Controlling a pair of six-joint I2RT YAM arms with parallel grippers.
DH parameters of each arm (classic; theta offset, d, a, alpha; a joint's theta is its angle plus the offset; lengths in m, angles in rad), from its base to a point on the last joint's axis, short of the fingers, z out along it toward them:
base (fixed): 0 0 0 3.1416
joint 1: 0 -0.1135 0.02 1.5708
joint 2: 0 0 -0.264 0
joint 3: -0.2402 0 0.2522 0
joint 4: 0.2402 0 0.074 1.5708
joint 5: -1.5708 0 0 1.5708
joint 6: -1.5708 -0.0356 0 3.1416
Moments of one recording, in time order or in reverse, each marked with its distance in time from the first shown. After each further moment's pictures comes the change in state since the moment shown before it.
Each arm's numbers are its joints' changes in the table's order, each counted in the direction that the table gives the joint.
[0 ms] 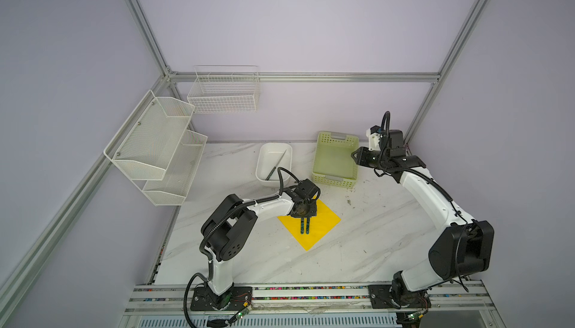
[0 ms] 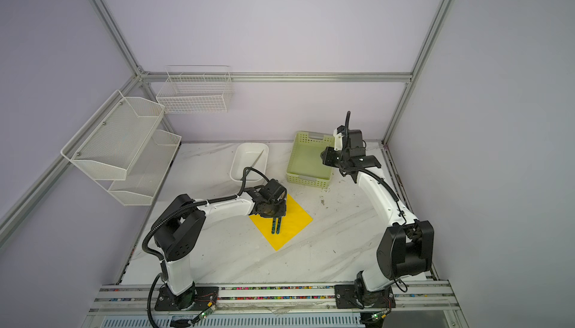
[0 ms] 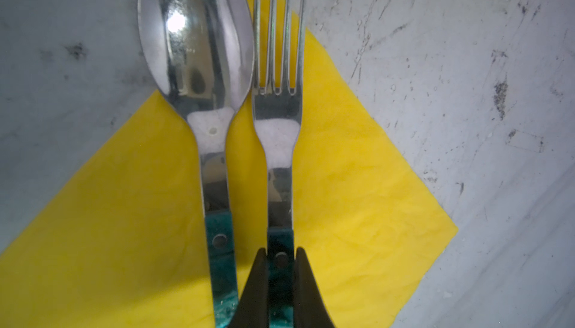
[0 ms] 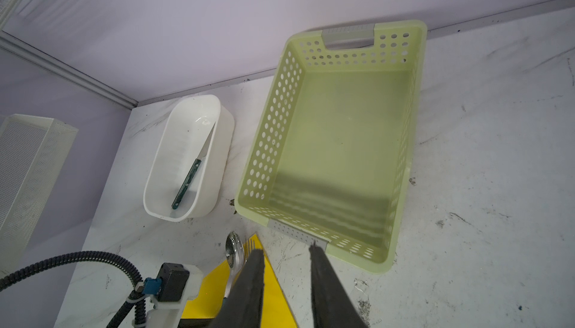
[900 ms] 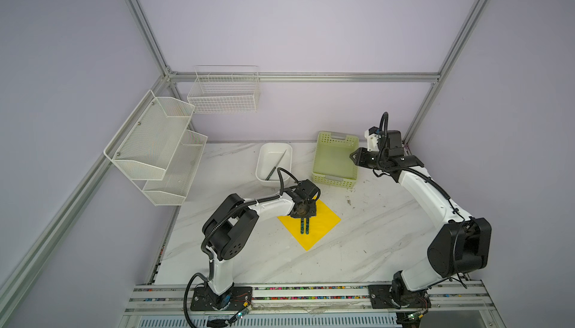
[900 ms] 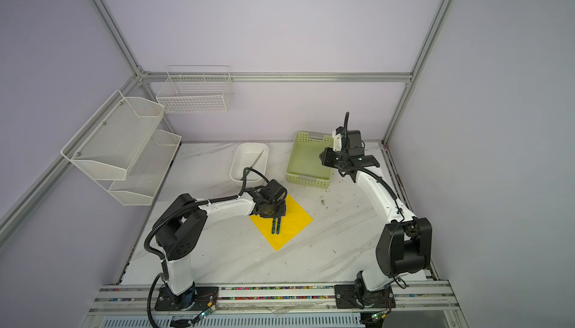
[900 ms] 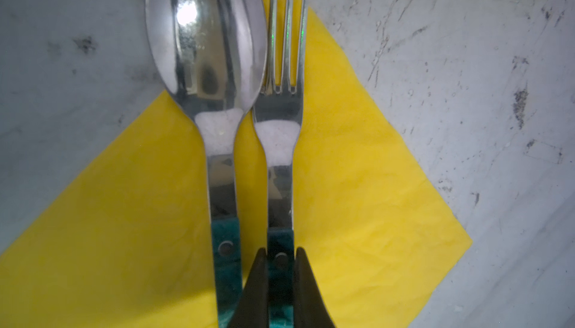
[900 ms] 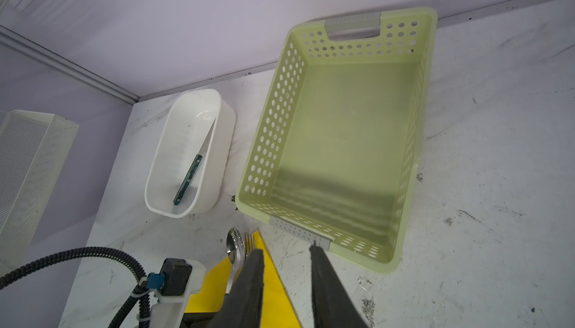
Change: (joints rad) left arm 0.000 0.016 -0.001 0.001 0.016 0.024; right arm 0.000 0.015 0.000 0.000 0.018 -0.005
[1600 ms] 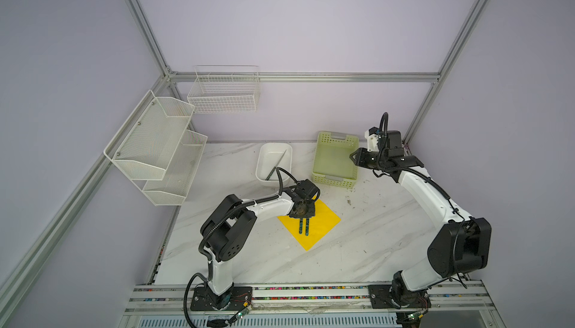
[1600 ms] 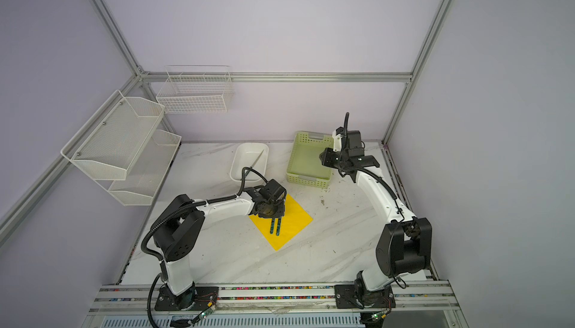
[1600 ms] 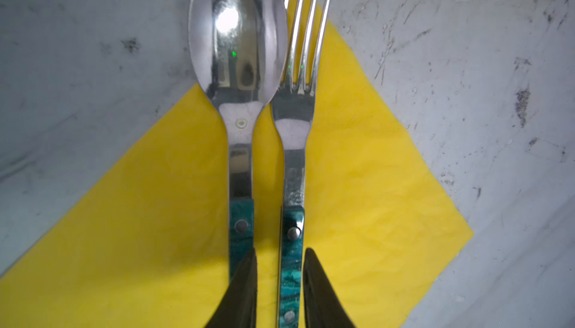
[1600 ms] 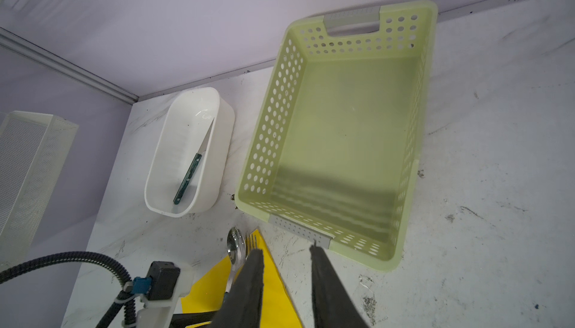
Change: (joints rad) left arm -0.004 -0.058 -0.002 0.062 0.037 -0.013; right arm -0.008 0.000 0.020 -0.004 0.002 -0.010
